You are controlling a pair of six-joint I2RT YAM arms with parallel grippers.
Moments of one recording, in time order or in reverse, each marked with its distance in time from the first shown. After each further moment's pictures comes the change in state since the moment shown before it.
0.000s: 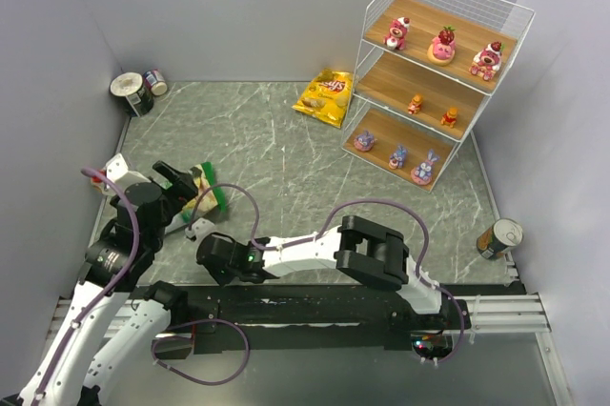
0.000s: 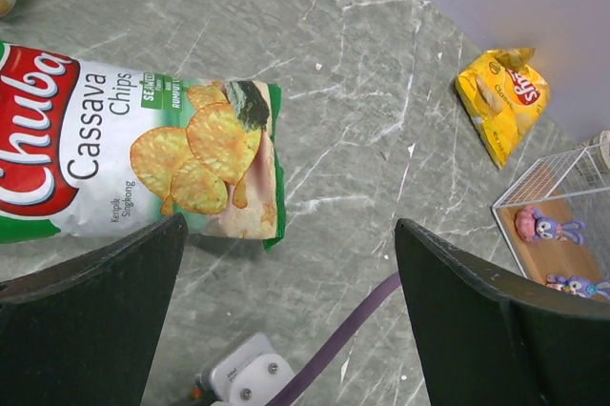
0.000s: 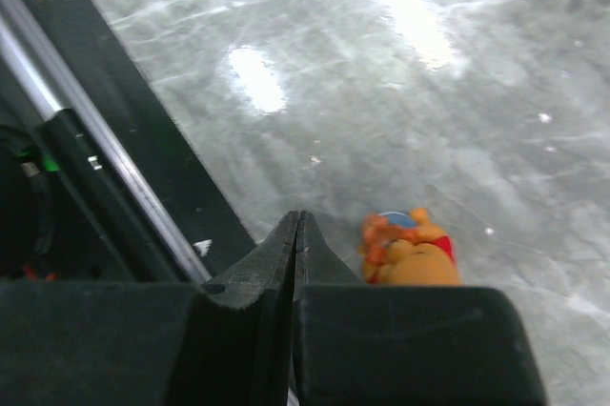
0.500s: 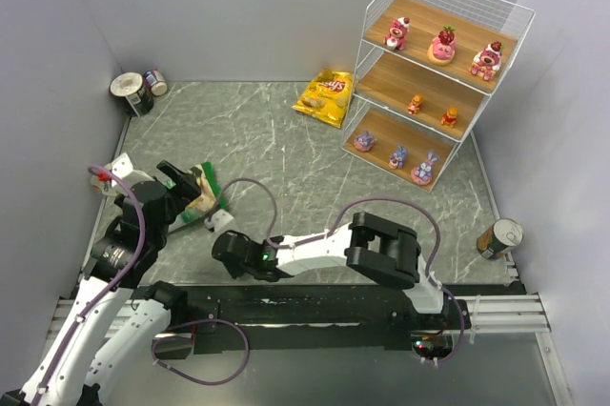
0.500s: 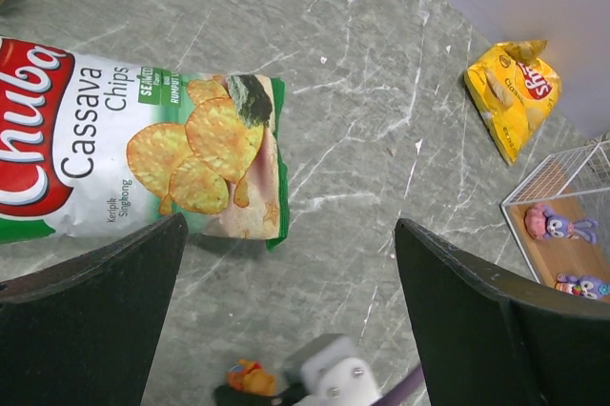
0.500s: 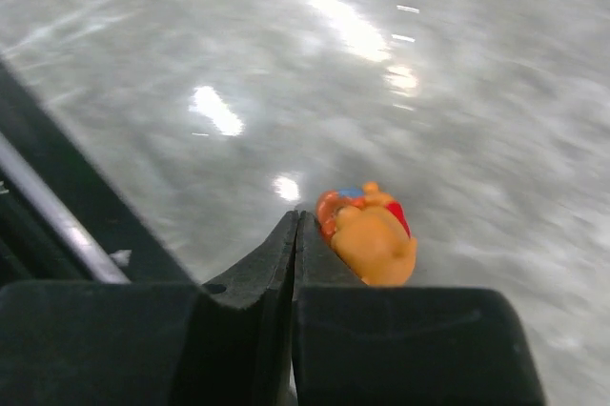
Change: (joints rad) left arm 0.000 0.020 -0.030 0.029 0.004 0.000; right arm -0.027 -0.074 -0.152 0.082 0.142 0.040
